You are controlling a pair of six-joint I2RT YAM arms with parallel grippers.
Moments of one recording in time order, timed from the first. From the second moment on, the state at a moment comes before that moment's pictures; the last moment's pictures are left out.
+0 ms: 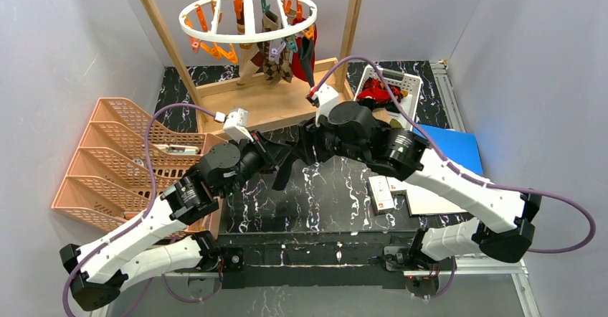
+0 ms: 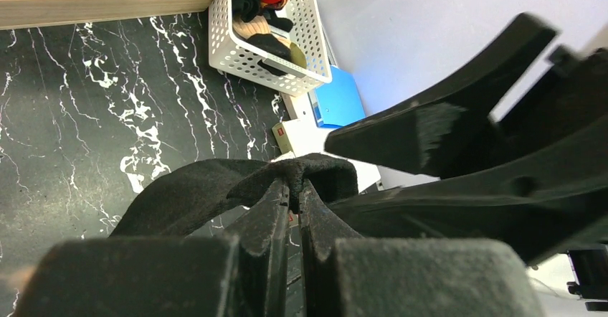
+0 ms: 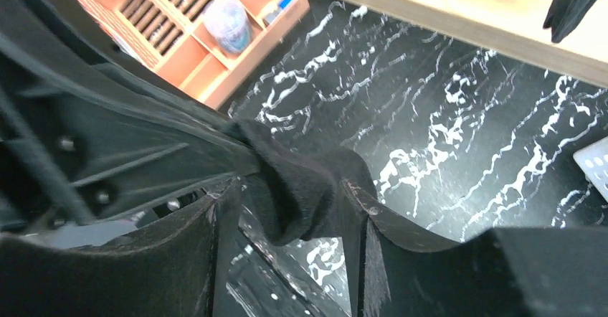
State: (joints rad) left arm -0.97 0.80 0.91 -0.30 -0.32 -0.83; right arm 1.10 1.29 1.48 -0.64 0.13 0.38
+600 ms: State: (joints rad) left arm -0.97 0.77 0.92 -0.34 -0.32 -0.82; right arm 1.10 1.32 1.50 -0.70 0.14 0.30
